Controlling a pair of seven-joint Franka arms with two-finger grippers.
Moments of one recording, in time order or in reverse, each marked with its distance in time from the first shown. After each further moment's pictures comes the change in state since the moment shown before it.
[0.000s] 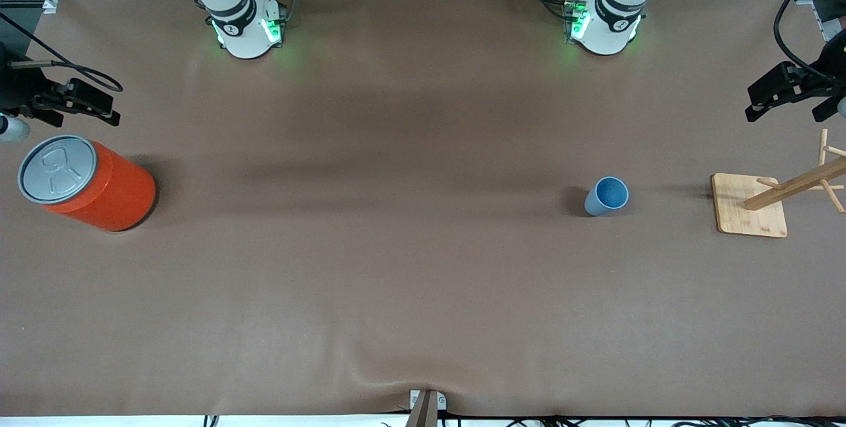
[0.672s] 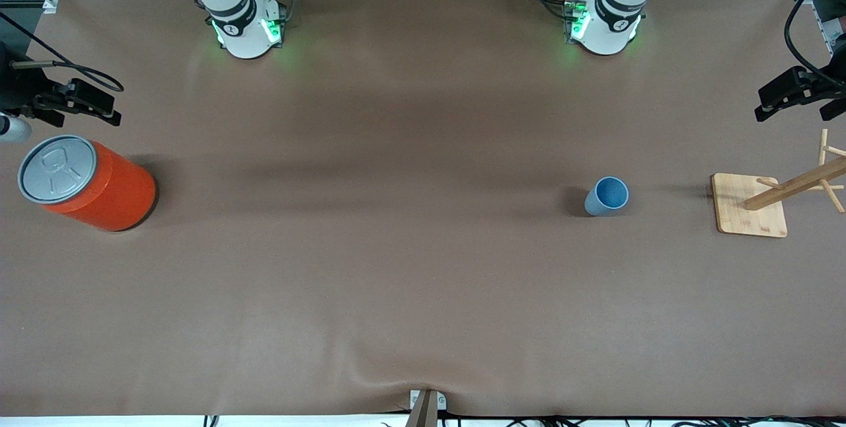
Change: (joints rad) left arm 0.000 0.004 0.043 -0.024 0.000 -0.023 0.026; right arm 0.000 0.000 0.002 -0.001 0.000 0.000 0.000
